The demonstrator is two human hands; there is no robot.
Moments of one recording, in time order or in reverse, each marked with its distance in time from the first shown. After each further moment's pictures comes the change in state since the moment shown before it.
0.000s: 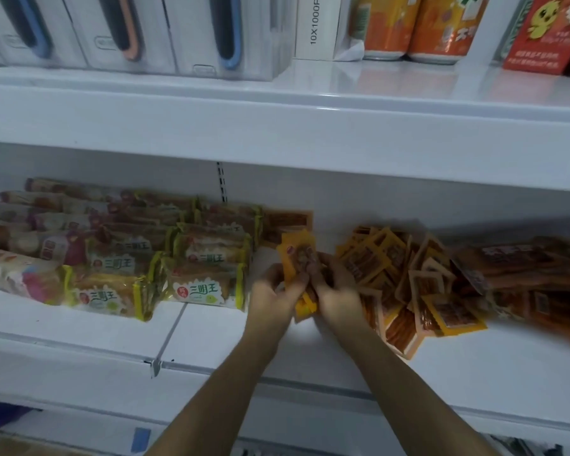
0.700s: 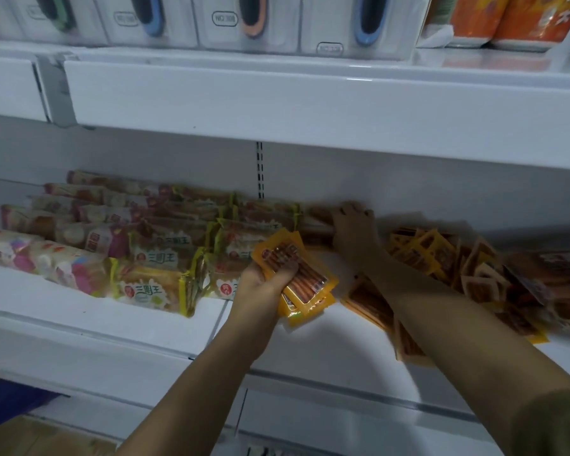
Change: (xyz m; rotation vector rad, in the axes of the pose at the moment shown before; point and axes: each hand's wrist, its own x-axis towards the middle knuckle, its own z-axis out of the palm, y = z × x) left_hand 0.010 0.020 -0.086 -0.280 0.008 -0.209; right_hand 0.161 0.013 0.035 -1.477 -0.083 -0.453
